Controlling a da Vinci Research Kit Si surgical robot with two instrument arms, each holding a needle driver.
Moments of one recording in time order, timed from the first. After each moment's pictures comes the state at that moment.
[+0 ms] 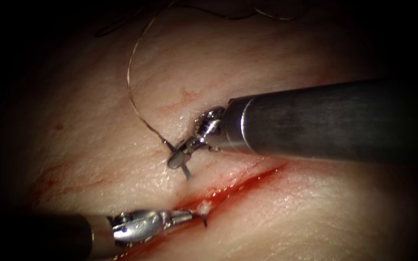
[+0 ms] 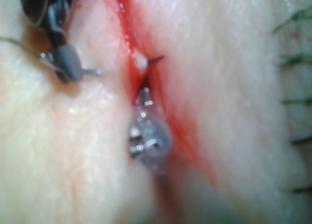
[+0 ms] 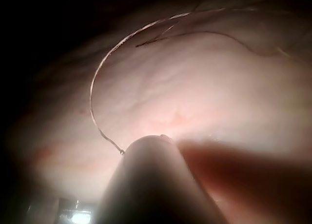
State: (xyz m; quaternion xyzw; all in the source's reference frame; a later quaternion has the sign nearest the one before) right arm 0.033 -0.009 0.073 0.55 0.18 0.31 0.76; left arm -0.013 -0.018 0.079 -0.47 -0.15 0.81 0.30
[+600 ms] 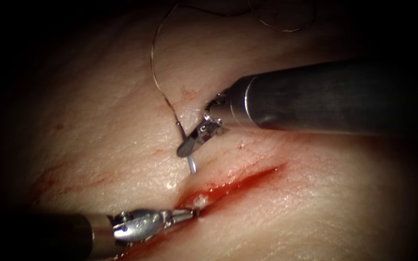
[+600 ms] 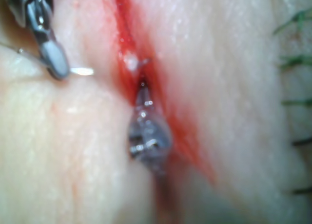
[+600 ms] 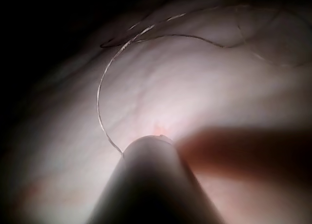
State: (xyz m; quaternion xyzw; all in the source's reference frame) right arm 0.031 -0.005 0.077 0.62 0.17 0.38 0.67; left arm -0.013 -0.019 0.079 -0.47 -0.15 0.81 0.30
